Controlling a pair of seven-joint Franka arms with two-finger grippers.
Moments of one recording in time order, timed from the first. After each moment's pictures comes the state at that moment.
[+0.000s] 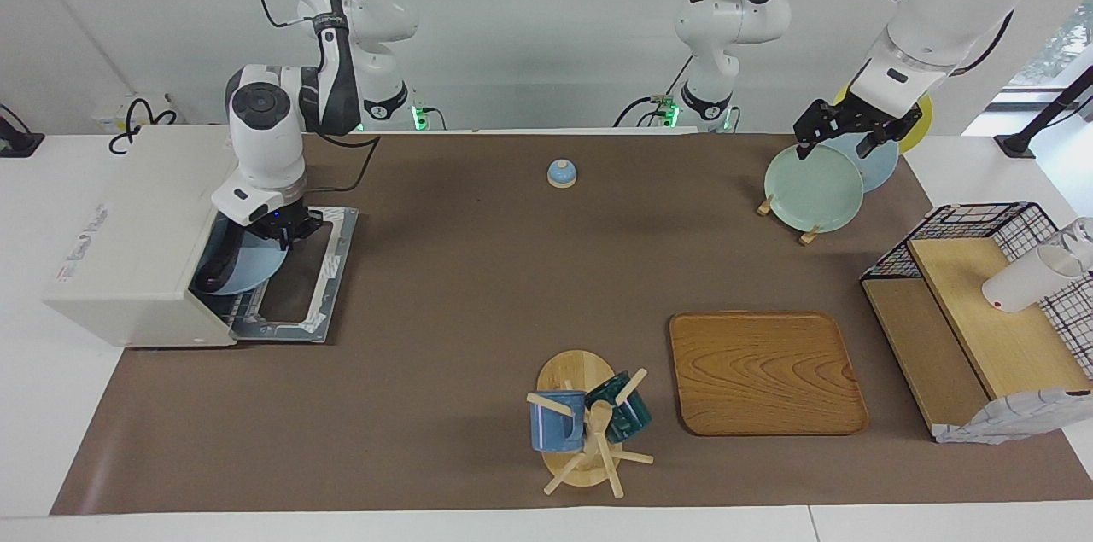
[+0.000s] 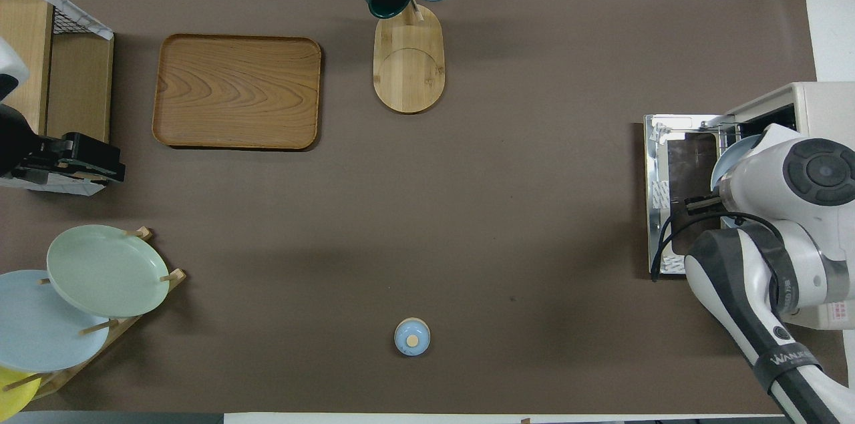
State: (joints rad) left arm -0.03 -0.02 -0.07 -1.61 -0.02 1.48 -0.04; right arm -0.01 -0.03 -0.05 -2.29 -0.36 2.24 -0.01
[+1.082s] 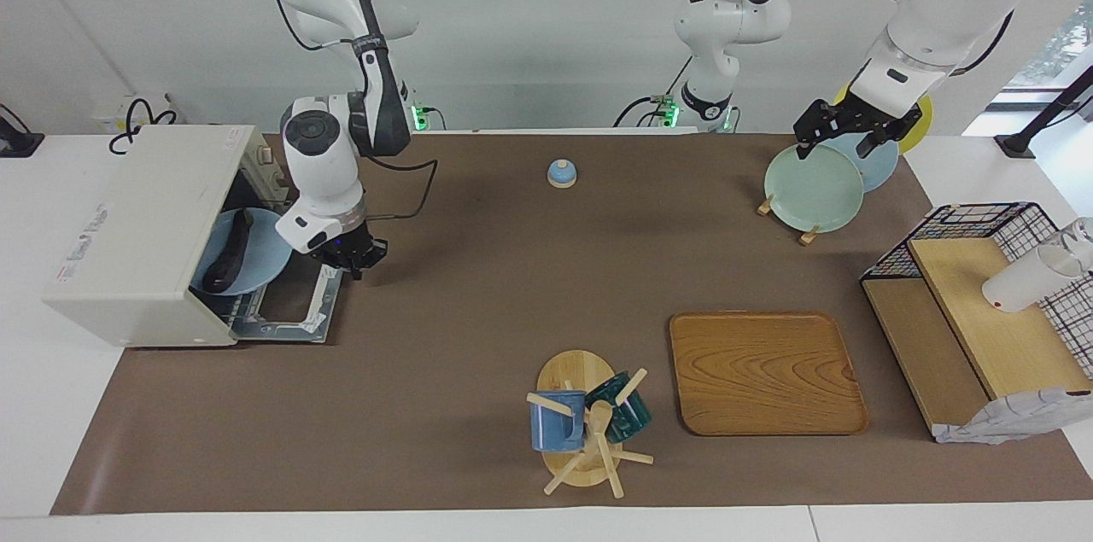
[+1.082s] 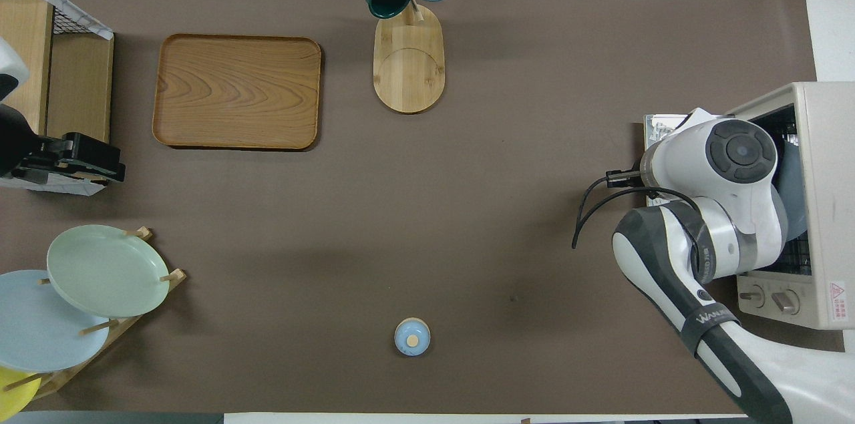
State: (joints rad) left arm -0.03 -0.02 -0.07 -1.61 -0.02 1.48 -0.04; right arm 0.11 0.13 -0.01 -2.21 -0.14 2.37 0.15
